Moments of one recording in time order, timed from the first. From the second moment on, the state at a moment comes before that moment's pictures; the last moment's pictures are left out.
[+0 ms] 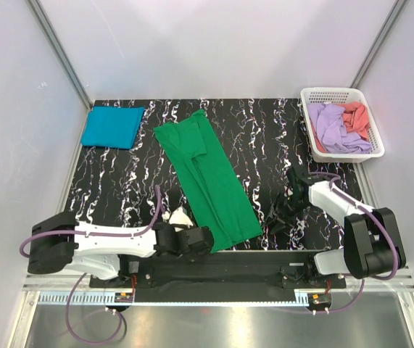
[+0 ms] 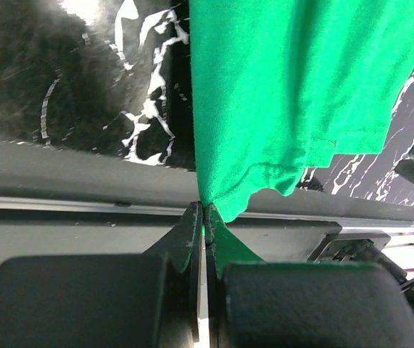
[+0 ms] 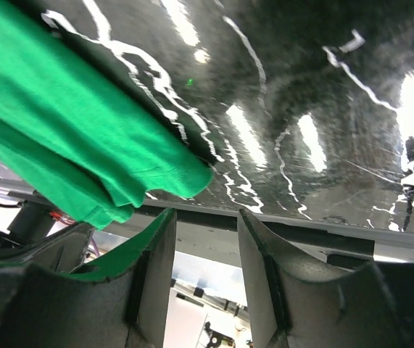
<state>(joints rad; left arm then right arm) -1.37 1.28 0.65 -0.50 -0.34 -1.85 0.22 1.37 0.70 -0.80 -0.42 0.68</state>
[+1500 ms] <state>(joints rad) -1.39 1.17 0.56 -0.52 -0.34 -1.91 0.41 1.27 0.51 -0.48 -0.39 0.78</state>
